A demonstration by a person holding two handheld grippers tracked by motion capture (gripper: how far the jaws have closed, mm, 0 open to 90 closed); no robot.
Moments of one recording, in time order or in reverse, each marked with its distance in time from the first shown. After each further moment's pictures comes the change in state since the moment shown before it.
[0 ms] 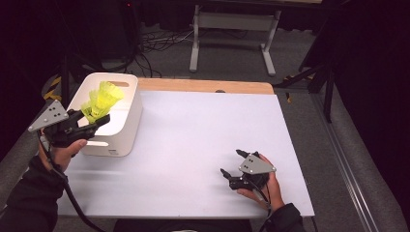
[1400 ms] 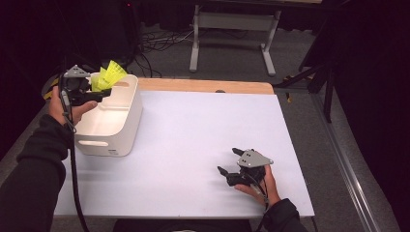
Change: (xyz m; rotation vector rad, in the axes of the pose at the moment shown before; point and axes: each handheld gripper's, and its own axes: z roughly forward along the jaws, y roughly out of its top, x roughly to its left) left arm 0.079 0.032 0.080 0.386 0.211 -0.068; right arm -0.009 -0.002 0.017 0.004 0.068 0.067
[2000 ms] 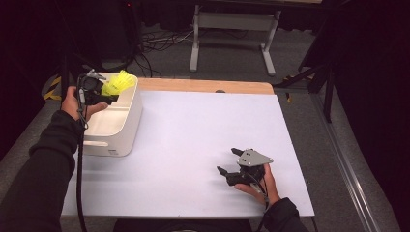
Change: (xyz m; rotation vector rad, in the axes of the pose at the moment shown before) left arm -0.003 -0.001 0.047 0.224 0.024 0.030; right arm -0.002 -0.001 0.002 0.000 0.027 0.014
